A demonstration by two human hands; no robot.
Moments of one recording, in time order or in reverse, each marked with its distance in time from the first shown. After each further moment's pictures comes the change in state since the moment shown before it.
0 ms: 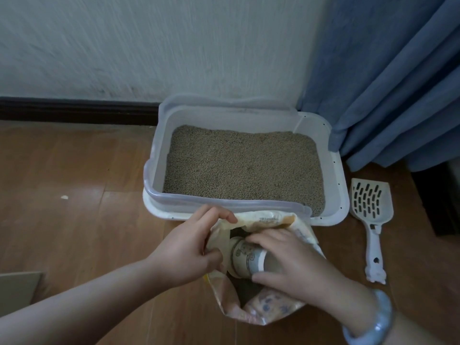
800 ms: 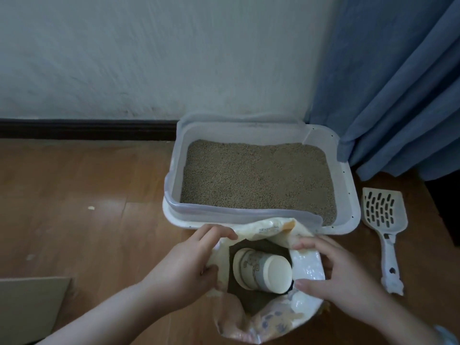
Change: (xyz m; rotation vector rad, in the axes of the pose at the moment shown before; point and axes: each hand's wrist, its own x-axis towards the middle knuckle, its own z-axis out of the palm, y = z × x) left_hand -0.034 0.006 -0.017 0.206 -0.039 -0.003; right_hand -0.037 0.020 -0.009 0.600 0.203 0.223
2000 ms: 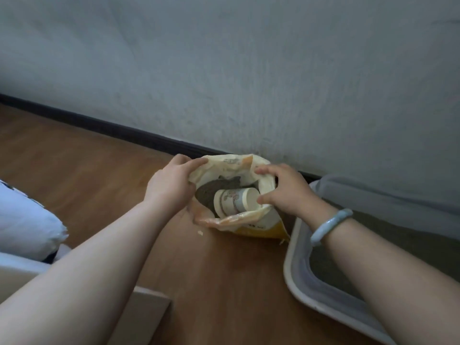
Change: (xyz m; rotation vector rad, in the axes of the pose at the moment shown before) left_hand -0.025 -0.189 -0.236 0.407 0.698 -0.582; right_hand 0.263 -0.253 0.174 -0.379 -0.068 -0.428
